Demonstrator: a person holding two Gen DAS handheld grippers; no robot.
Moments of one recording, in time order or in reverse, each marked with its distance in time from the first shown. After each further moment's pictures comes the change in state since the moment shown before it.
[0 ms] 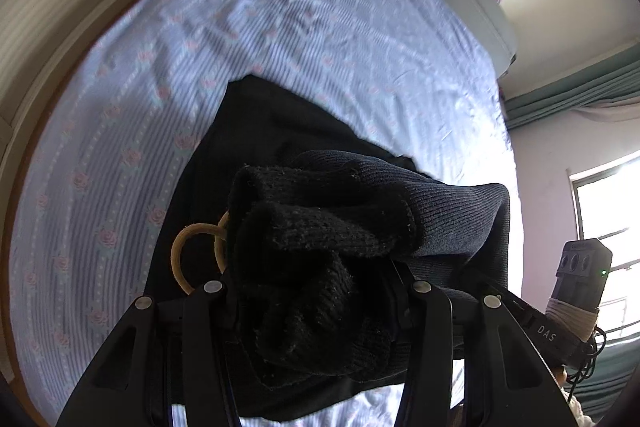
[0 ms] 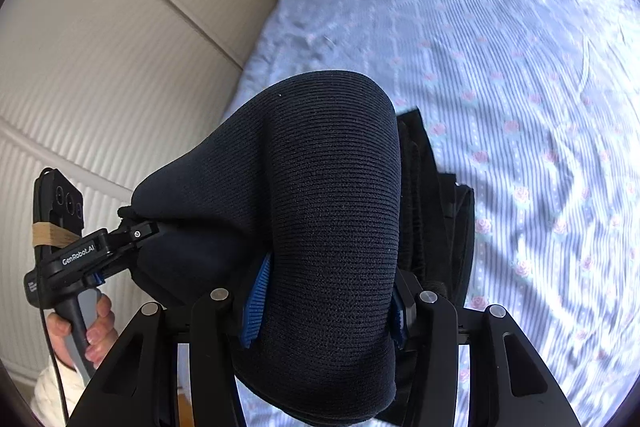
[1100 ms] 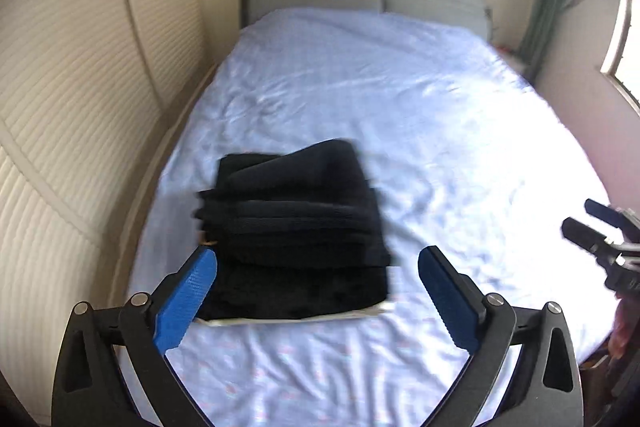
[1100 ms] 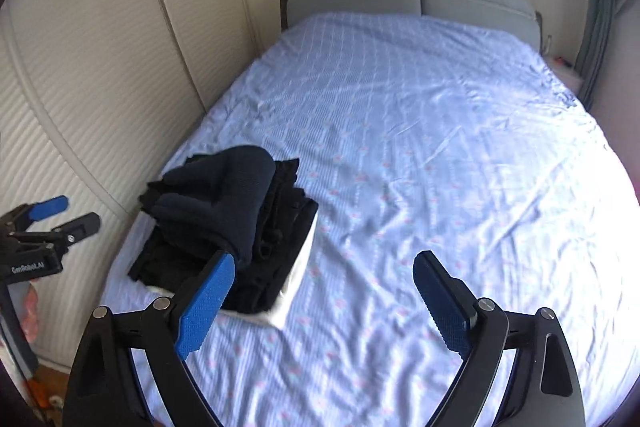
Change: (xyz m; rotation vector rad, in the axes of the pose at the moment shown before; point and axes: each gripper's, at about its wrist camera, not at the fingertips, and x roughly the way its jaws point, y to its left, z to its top) left arm -0.140 -0.234 -0.213 0.448 -0.347 0.380; right arm -0.232 -0.045 -0.110 -0.214 -0.305 -0.267
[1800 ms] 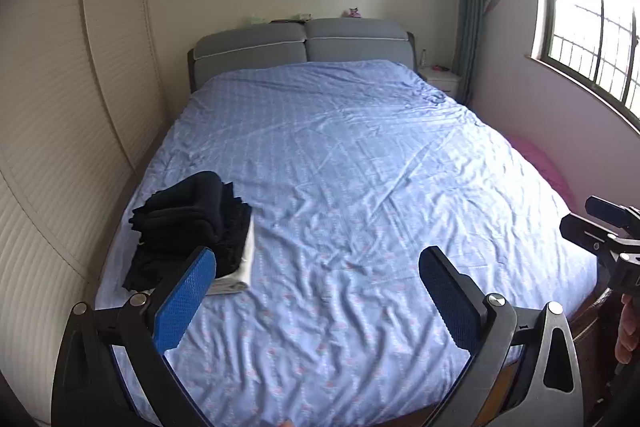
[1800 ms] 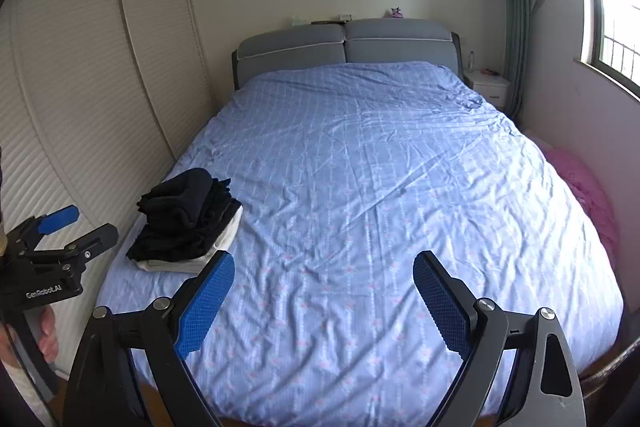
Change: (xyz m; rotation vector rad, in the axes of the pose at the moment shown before) left arm -0.176 -0.252 -0.096 0.133 -0.179 -0.061; right arm -0.274 -0.166 -0.141 0.100 -0.181 -0.110
